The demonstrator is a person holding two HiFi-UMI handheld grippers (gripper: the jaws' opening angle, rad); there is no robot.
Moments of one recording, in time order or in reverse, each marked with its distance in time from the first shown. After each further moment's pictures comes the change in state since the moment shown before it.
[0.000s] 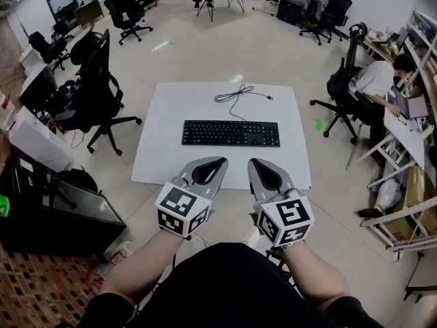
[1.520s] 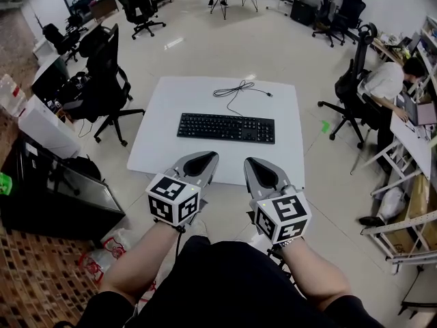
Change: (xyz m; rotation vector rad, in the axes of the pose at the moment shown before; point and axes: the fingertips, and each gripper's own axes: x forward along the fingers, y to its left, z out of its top) left arm 0.026 -0.021 -0.017 -0.142 0.051 0.107; right arm -0.031 -0.037 -0.017 0.014 0.040 0.105
